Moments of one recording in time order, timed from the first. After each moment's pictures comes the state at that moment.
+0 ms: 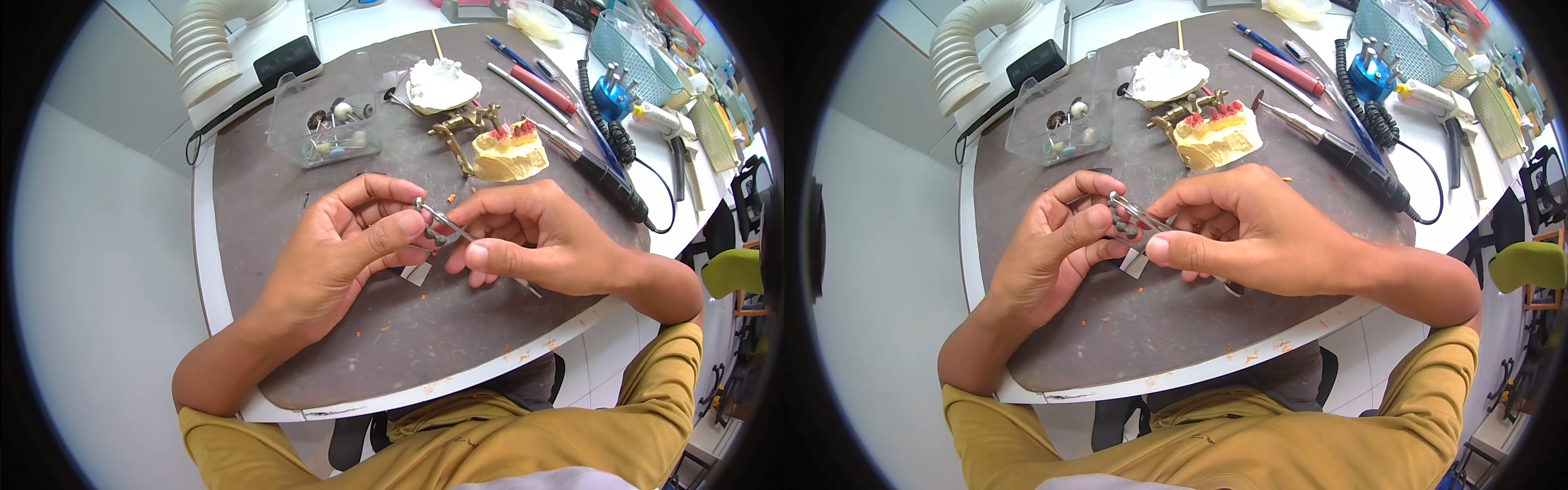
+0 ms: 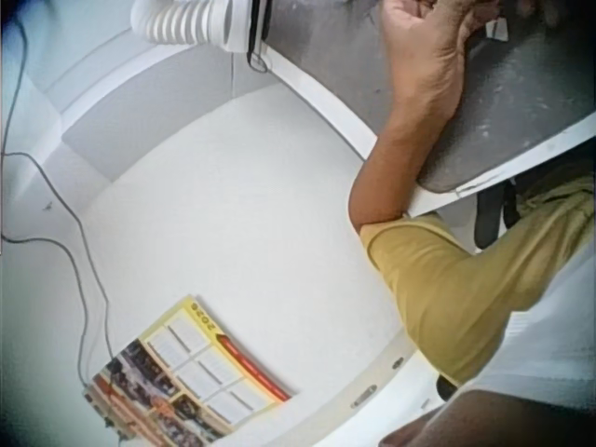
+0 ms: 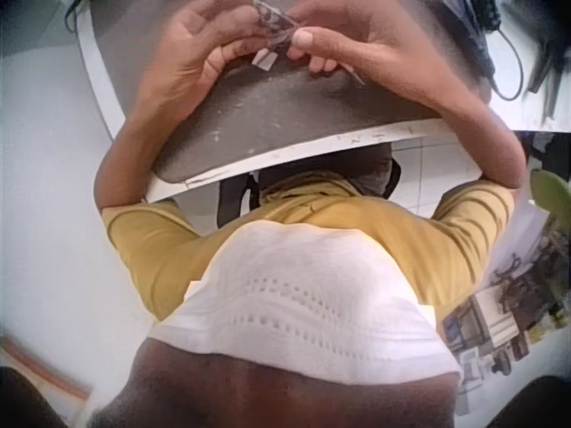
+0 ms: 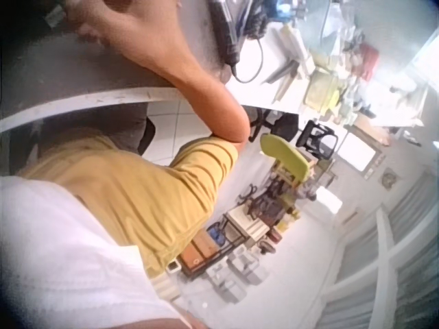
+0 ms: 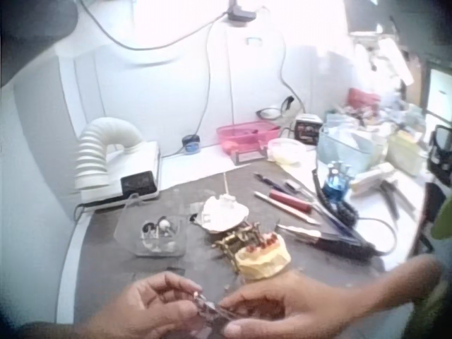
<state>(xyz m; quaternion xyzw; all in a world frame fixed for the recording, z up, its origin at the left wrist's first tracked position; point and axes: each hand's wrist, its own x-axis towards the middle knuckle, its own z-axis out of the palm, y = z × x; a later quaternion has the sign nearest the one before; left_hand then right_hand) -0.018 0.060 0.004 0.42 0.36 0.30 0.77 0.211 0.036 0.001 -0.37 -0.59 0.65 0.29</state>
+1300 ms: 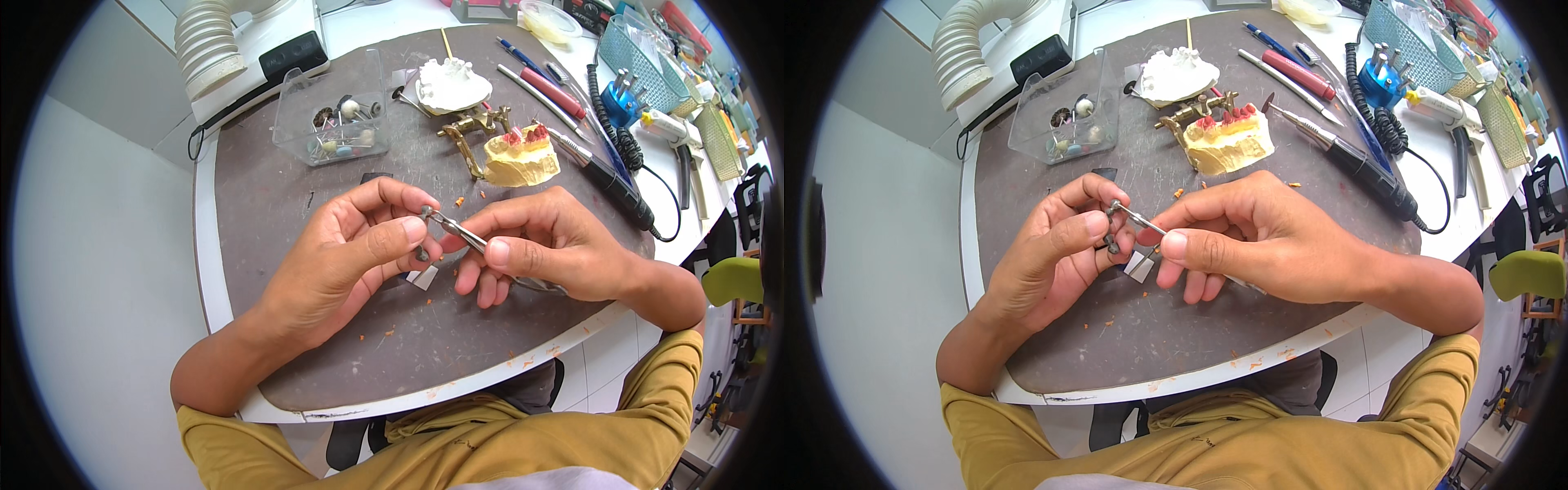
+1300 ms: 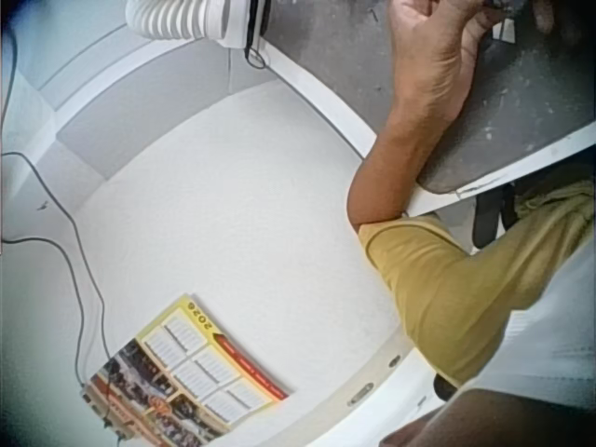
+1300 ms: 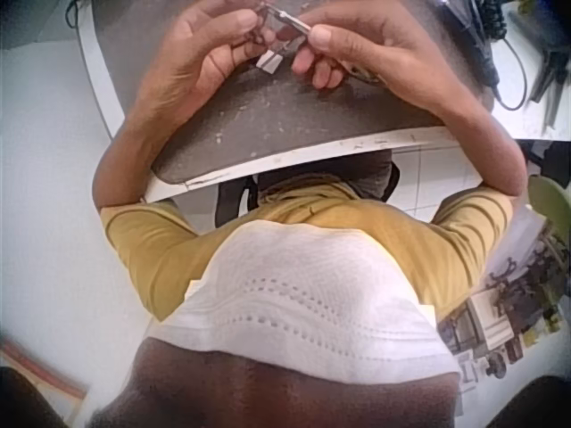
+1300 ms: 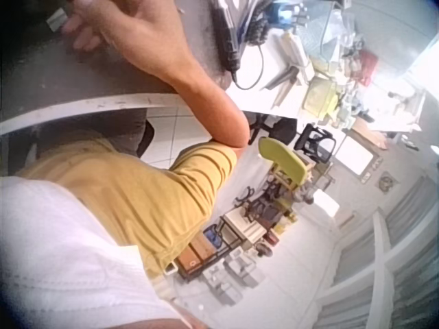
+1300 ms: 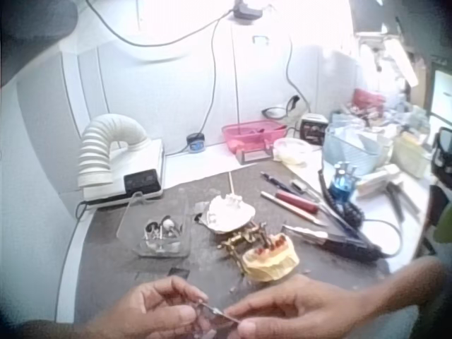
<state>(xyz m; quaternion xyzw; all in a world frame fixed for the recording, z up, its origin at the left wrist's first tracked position) -0.019 0.058 0.004 0.40 0.33 0.31 0.80 0.214 0.037 0.005 -0.35 -0.55 0.71 0.27</state>
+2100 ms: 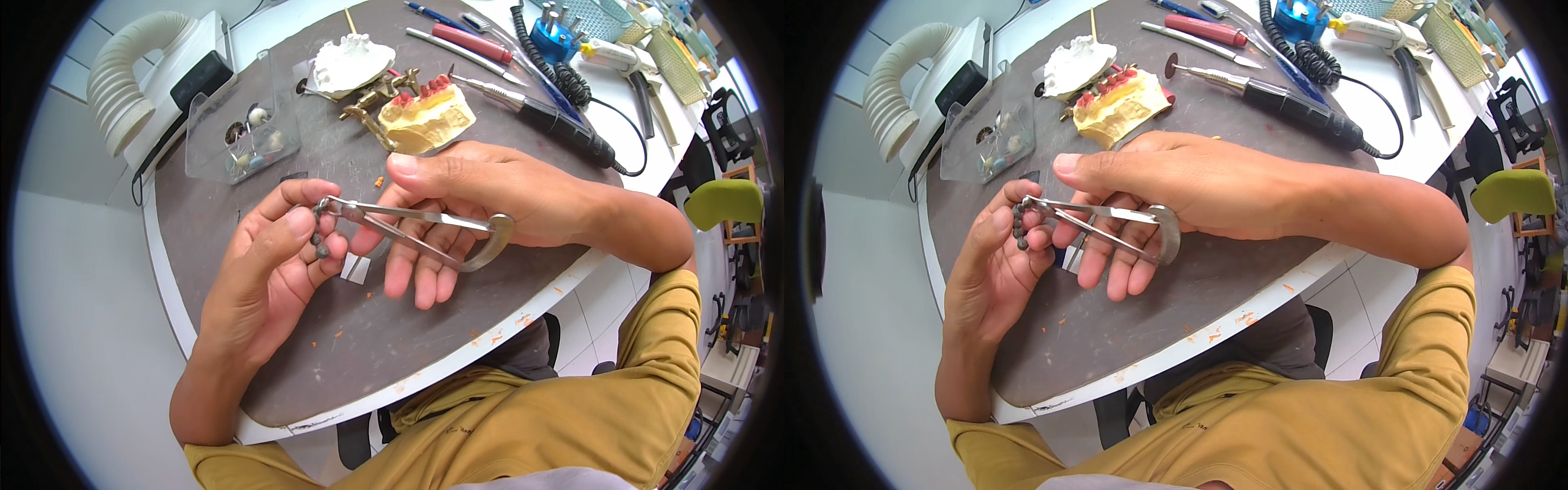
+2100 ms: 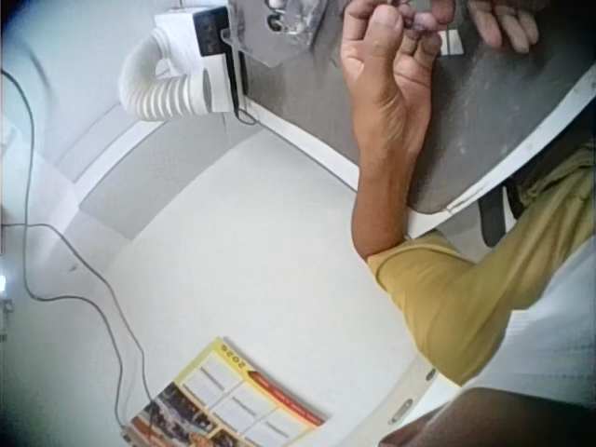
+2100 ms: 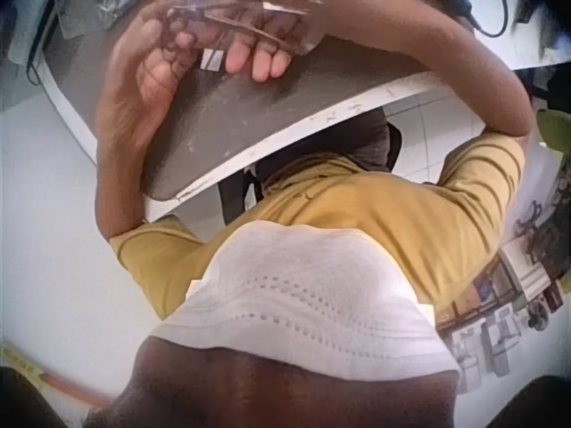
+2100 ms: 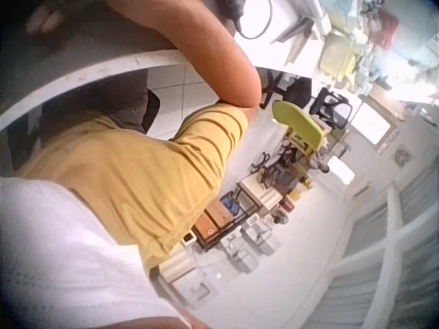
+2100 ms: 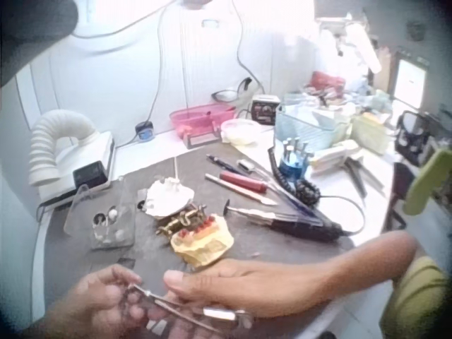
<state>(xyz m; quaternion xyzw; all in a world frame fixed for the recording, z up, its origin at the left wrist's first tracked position) -0.018 0.059 0.000 0.36 0.33 0.32 0.81 0.216 0.043 0.009 -0.36 -0.46 0.78 0.22</state>
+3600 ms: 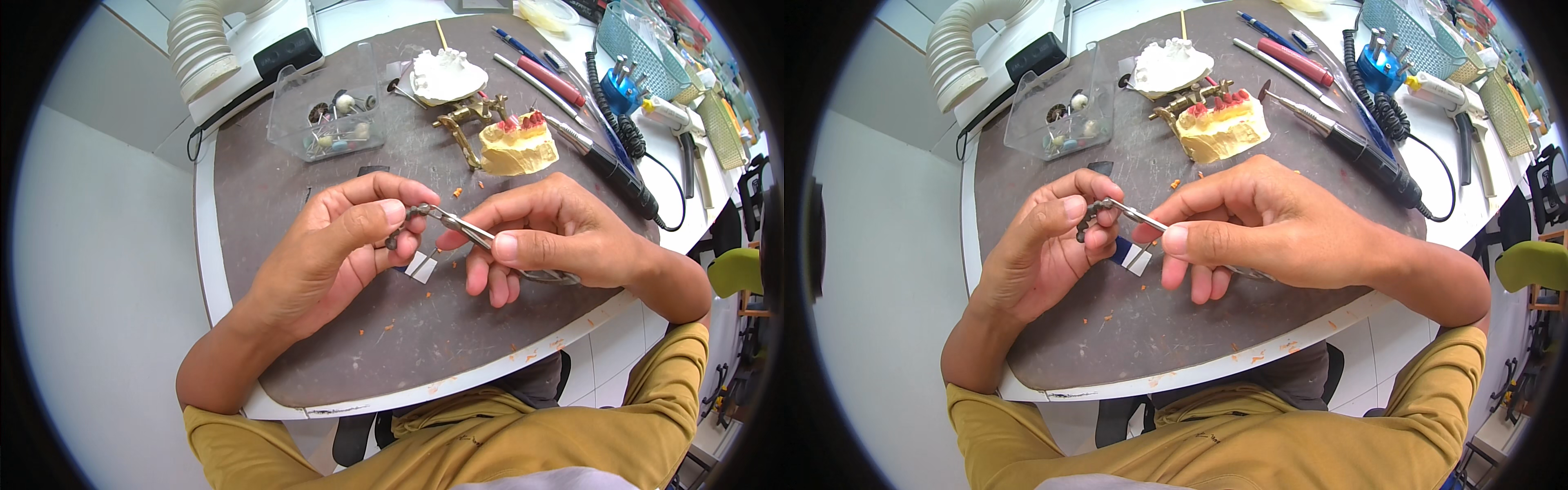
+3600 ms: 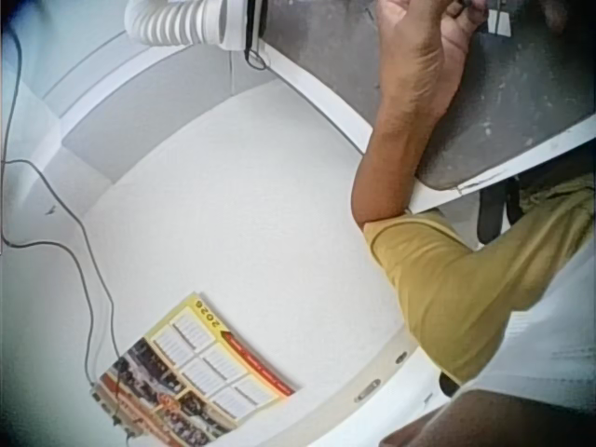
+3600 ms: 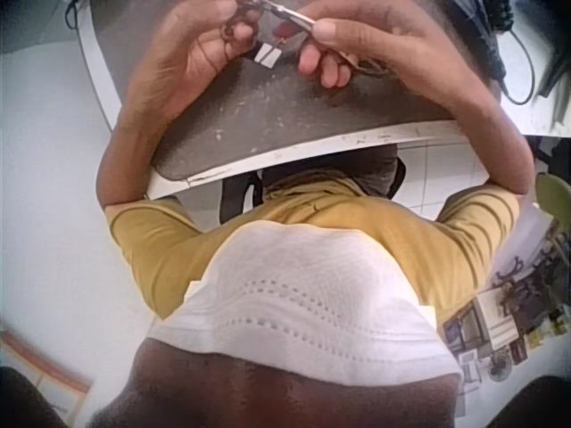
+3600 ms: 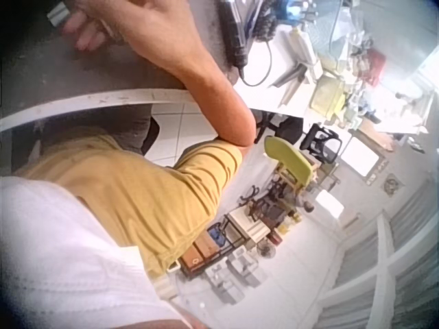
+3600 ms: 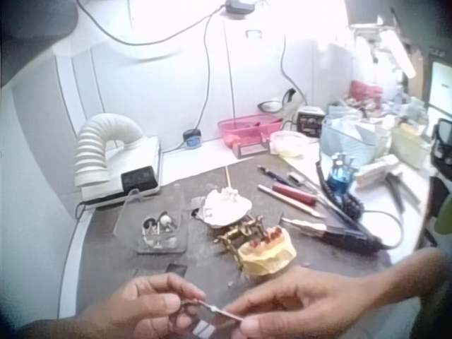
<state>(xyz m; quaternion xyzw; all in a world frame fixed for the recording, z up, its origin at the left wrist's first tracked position) -0.021 0.063 0.009 0.40 0.33 0.29 0.80 0.219 0.038 0.008 -0.32 -0.52 0.75 0.25</state>
